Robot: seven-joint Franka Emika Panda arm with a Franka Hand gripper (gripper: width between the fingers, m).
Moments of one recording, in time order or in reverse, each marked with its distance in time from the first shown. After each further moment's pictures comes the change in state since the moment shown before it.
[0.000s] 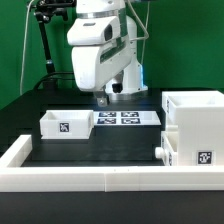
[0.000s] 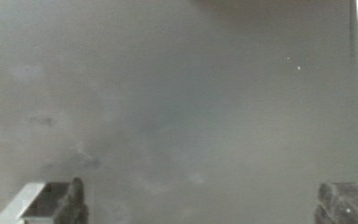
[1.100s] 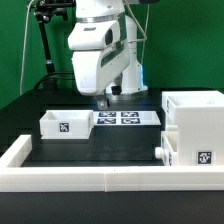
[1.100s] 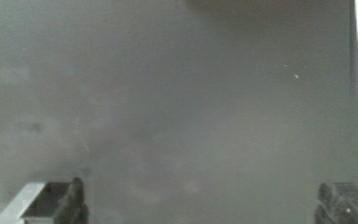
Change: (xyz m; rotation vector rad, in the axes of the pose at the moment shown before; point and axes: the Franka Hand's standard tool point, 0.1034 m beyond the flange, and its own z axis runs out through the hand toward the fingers) arm -0.016 0.007 -0.003 -0.026 0.014 0.077
